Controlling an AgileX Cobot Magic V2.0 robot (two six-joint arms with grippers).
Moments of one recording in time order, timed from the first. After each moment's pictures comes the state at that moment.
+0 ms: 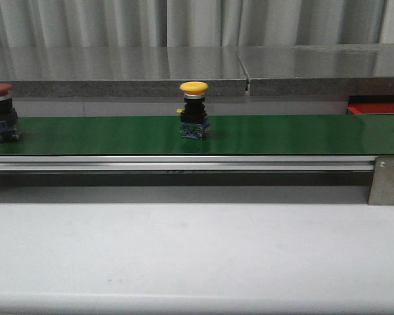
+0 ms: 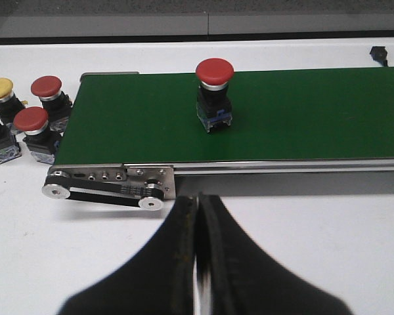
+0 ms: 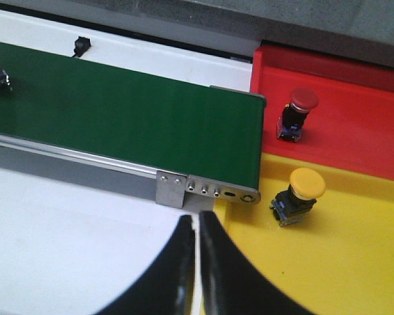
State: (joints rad) left arm 0.00 0.64 -0.58 -0.12 0.53 0.10; right arm -0.08 0.55 -0.58 0.24 0.58 -0.33
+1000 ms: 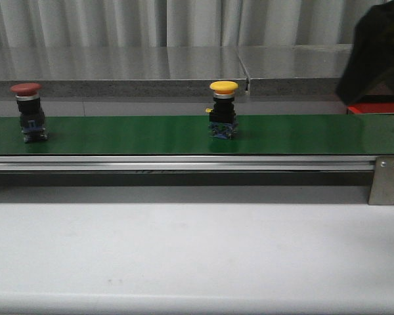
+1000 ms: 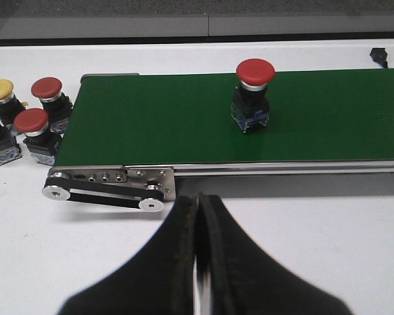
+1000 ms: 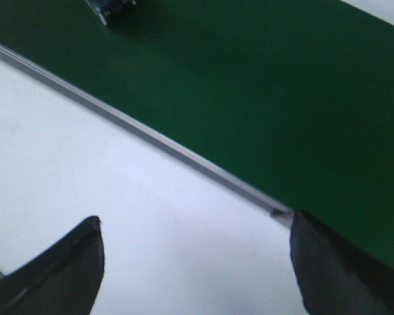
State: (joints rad) left arm 0.00 0.64 -0.58 -0.12 0.53 0.10; right arm 0.17 1.38 -1.02 0.30 0.67 -0.40
